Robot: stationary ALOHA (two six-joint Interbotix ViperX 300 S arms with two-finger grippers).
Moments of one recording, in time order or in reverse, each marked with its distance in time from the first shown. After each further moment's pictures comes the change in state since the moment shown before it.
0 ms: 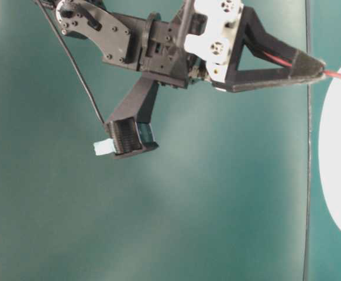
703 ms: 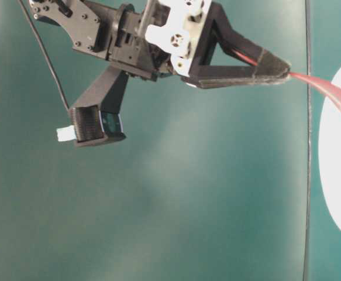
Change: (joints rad) left arm 0.000 0.015 0.000 -0.002 -0.018 0.003; right arm 0.000 -0.071 0.002 0.000 0.014 0.000
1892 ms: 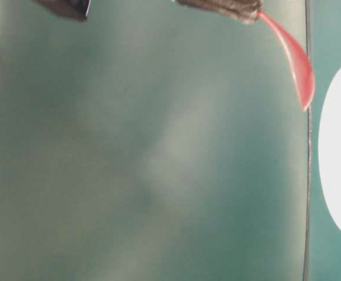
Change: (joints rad) left arm 0.000 0.017 0.000 0.000 -0.008 0.003; right arm 0.020 -0.383 0.440 0.304 -0.499 -0.255
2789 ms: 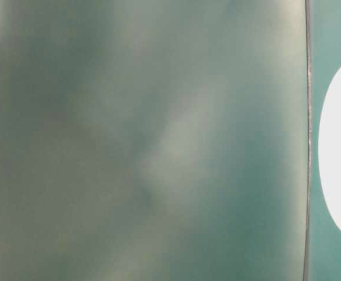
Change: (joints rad) left arm 0.000 0.038 0.011 -0.003 -0.175 -0.041; right arm 0.485 0.087 0.472 0.103 -1.060 0.133
